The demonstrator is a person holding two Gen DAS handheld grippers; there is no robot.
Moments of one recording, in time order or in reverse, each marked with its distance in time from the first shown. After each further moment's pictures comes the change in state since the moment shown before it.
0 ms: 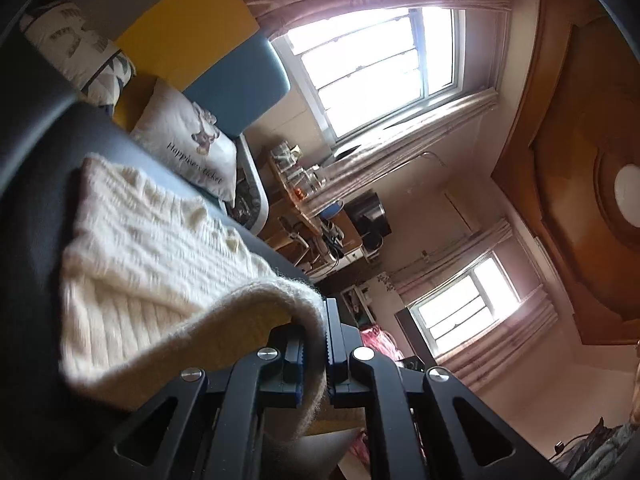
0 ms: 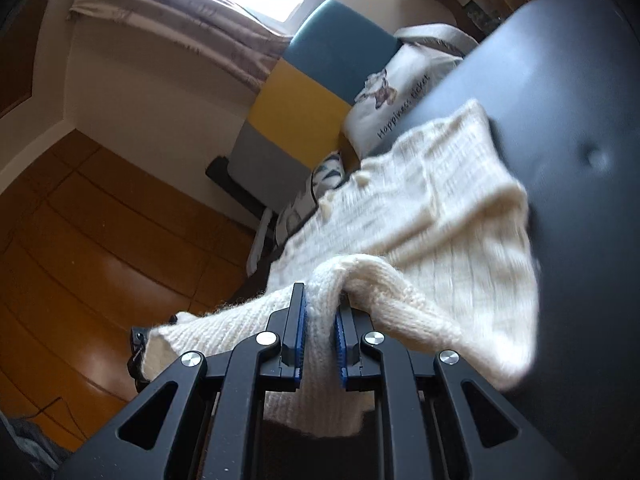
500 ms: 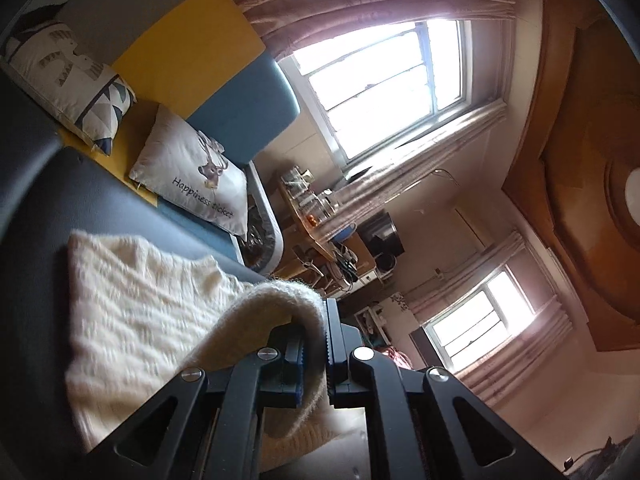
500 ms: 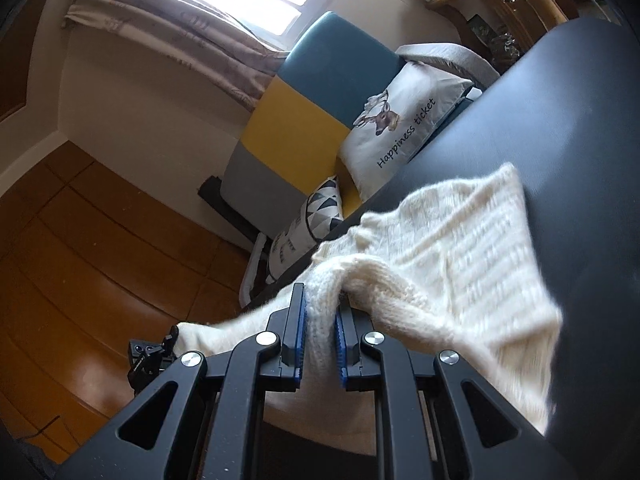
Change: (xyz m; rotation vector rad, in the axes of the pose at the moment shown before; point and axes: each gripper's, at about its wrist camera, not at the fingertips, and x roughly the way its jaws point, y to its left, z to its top) left arm 0.041 0.028 0.066 0.019 -0.061 0.056; right arm 0.051 -0.010 0.071 -0.004 -0.042 -0.017
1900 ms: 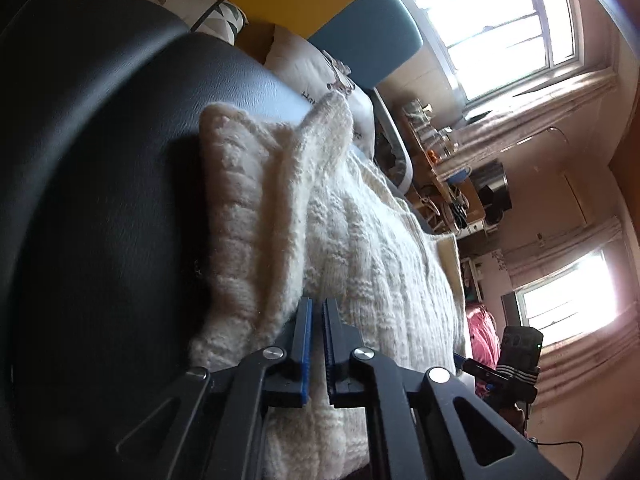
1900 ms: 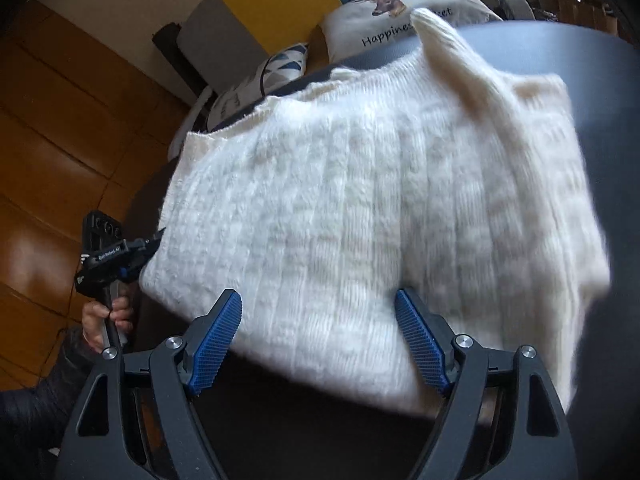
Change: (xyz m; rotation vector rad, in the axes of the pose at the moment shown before) left arm 0.013 0.092 -0.065 -0.113 0.264 0.391; right arm 0.046 0.009 -0.056 -0.244 0.488 -0.266
